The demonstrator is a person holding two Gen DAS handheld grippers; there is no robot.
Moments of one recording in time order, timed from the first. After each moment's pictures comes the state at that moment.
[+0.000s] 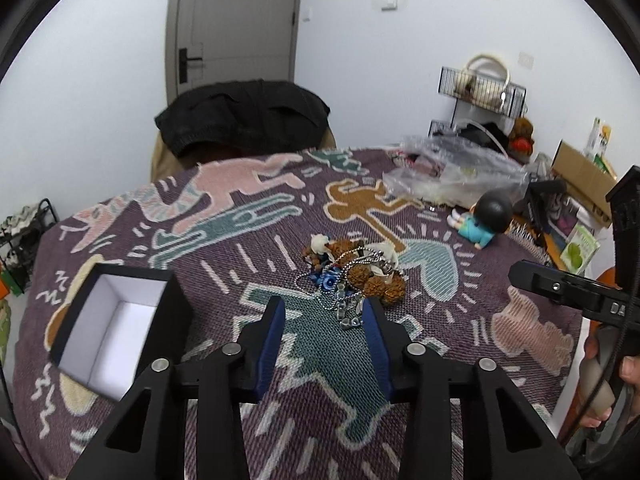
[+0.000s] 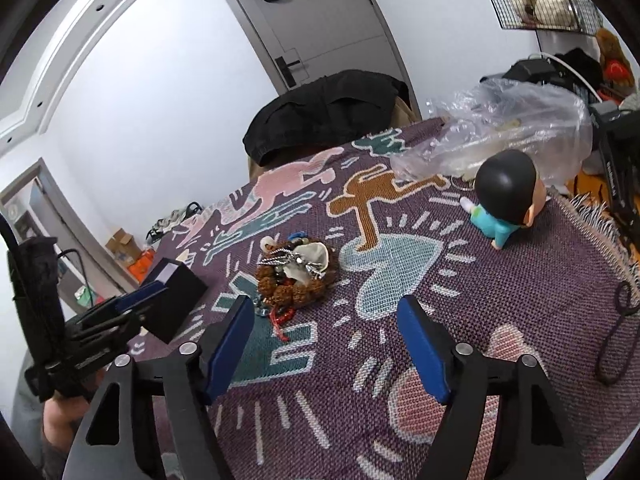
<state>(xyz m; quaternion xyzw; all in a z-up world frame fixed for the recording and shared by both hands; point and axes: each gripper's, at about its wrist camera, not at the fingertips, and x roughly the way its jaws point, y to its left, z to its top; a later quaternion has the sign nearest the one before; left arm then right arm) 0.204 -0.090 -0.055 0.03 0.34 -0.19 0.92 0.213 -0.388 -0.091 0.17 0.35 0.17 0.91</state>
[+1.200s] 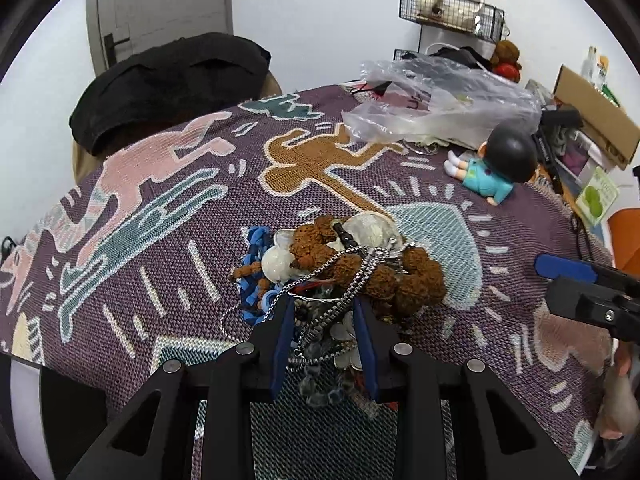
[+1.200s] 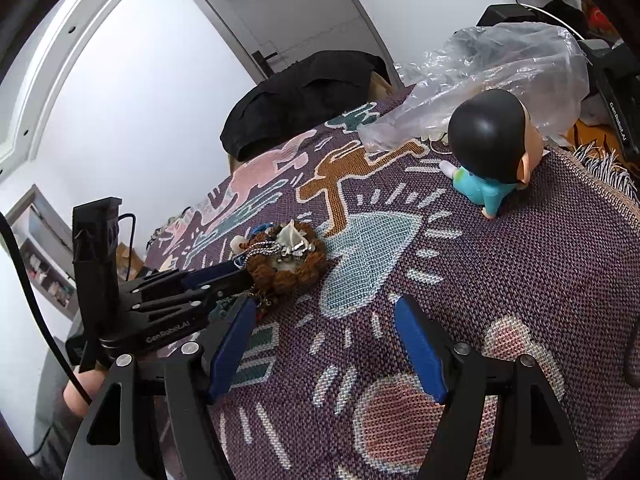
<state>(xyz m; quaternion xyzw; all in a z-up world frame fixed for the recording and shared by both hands) 0.288 -0.161 -0.105 0.11 0.41 -0.25 0.87 0.236 -0.410 -0.130 0.22 0.37 0.16 0.89</state>
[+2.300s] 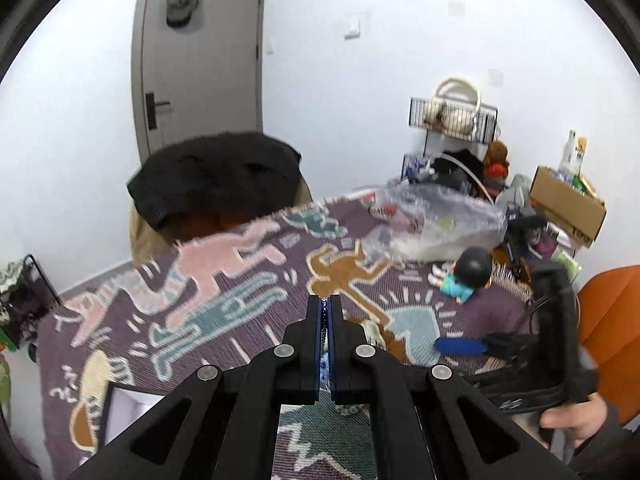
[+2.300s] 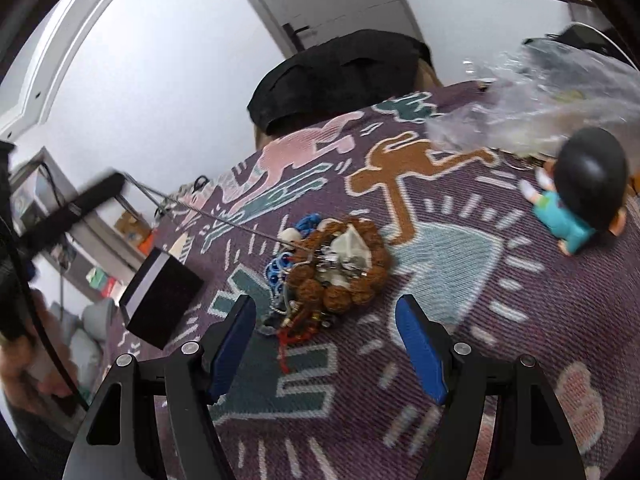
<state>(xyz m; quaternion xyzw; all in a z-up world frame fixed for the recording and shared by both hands) 0.236 -0.097 0.029 0.05 0.27 -0.24 0.93 0.272 -0.351 -0.115 0.16 0.40 0.20 0.88</state>
